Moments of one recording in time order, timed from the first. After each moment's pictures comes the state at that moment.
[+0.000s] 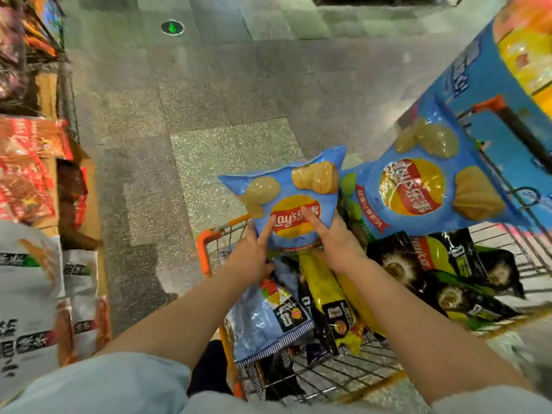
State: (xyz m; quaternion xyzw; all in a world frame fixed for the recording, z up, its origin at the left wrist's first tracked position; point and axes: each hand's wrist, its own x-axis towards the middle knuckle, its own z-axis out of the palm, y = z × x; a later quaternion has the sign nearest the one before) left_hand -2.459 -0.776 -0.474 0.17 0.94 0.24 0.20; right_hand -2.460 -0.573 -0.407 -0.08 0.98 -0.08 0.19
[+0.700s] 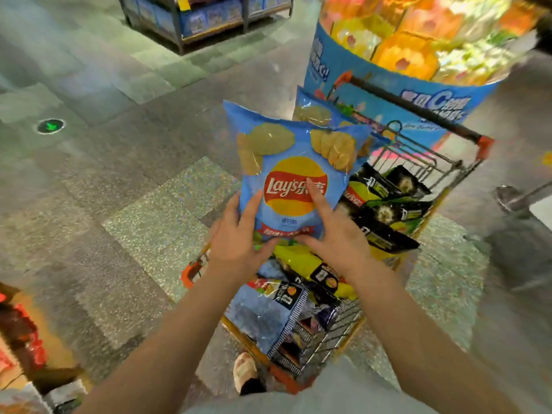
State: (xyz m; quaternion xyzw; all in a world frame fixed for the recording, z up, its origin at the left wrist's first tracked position) left_hand -2.459 -0.792 -0.333 0.39 0.85 0.36 -0.04; right_hand -2.354 -0.627 -0.296 0.18 0.95 -0.24 -0.04
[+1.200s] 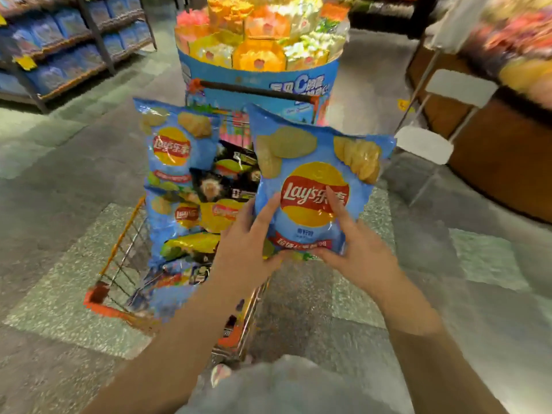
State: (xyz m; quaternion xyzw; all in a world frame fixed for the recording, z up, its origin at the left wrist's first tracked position) left_hand -2.257 -0.735 -0.285 0.64 0.69 0.34 0.00; right_hand -2.071 -0.637 -0.264 0.38 0.89 -0.21 -0.15
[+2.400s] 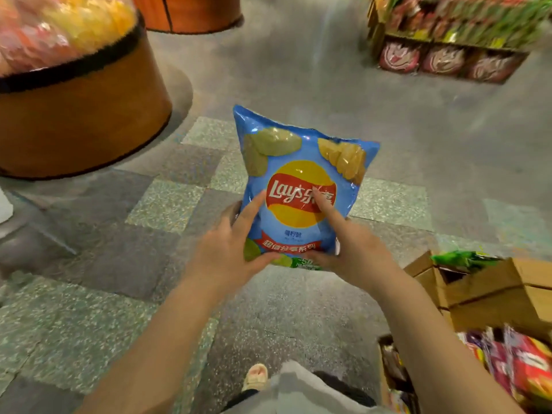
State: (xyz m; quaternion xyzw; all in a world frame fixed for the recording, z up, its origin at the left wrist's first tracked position) left_hand -1.618 -0.455 -0.275 0.94 0.08 0.16 0.29; right_hand -1.505 -0.651 -0.260 0.87 0.39 -0.09 -0.27
